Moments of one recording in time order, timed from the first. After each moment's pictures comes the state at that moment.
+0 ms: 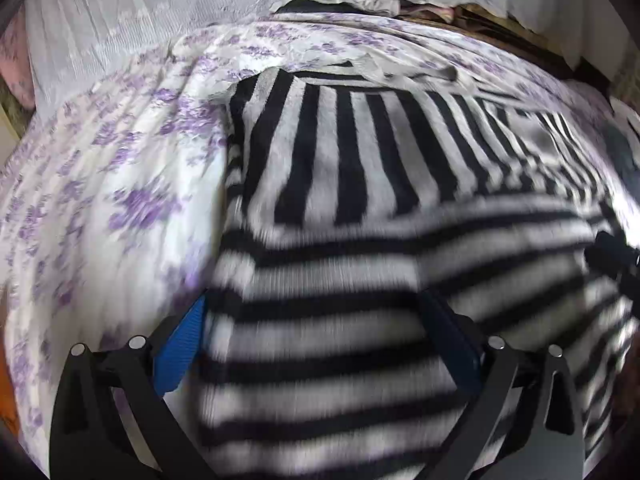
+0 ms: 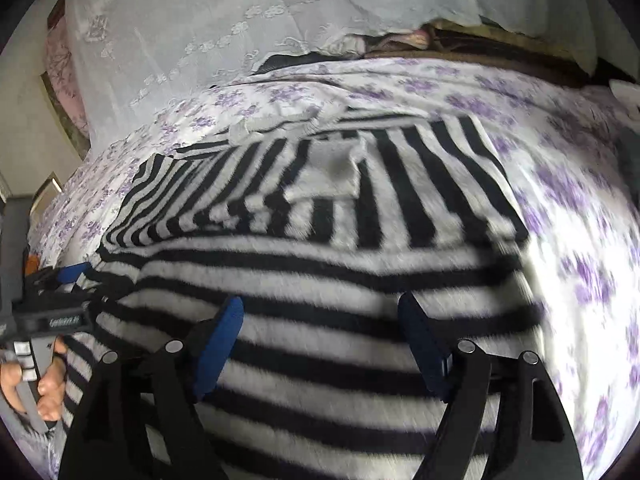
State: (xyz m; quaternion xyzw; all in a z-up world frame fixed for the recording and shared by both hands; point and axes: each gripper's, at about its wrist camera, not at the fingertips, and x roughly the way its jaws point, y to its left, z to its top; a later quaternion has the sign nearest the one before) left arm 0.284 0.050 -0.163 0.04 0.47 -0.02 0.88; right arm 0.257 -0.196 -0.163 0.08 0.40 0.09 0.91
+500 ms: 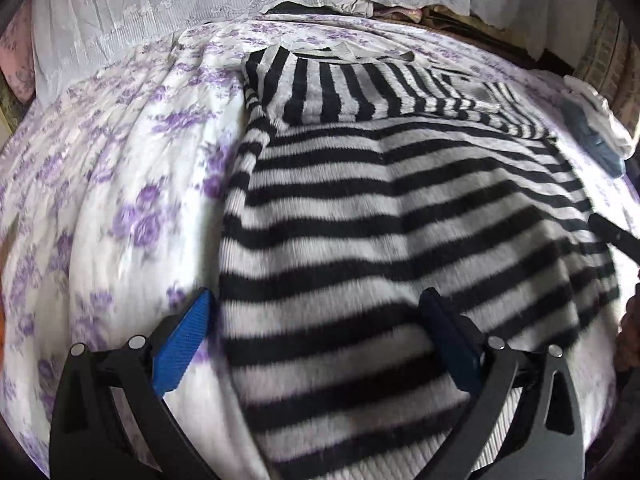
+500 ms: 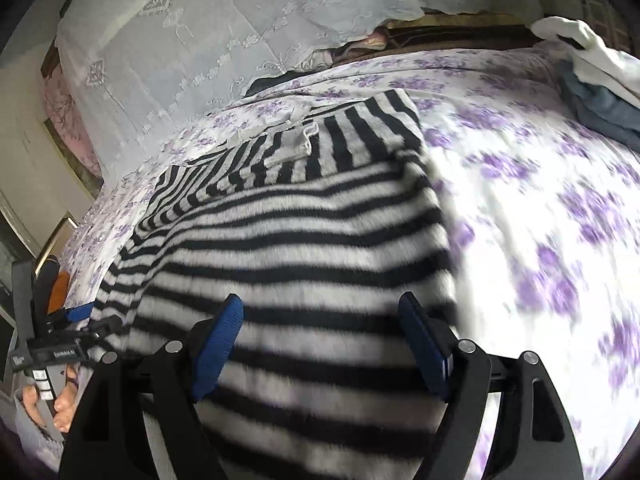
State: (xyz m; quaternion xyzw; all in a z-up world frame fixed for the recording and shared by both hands) left arm 0.182 0.077 -0.165 0.01 0.46 -0.07 0.89; right arm 0.156 -0.245 -0.168 0.14 0.36 0.09 0.92
